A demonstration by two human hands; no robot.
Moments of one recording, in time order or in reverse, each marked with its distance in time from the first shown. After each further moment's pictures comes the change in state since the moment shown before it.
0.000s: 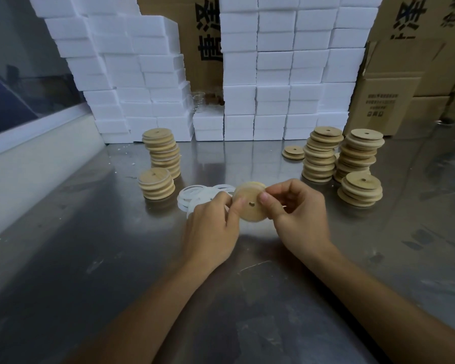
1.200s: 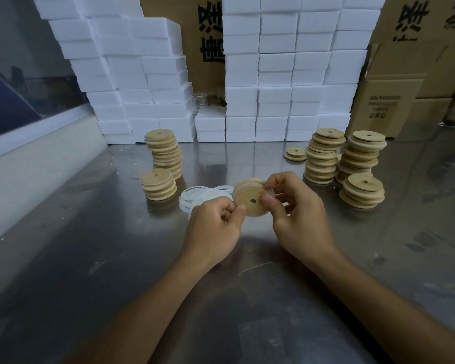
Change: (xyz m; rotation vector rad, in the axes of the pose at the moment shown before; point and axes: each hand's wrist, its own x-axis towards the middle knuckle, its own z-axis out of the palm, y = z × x) left_hand 0.003 -0.002 0.000 -0.359 -0.062 -0.105; right_hand 0.002 -0.001 -0.003 -0.159 -0.073 -0.189
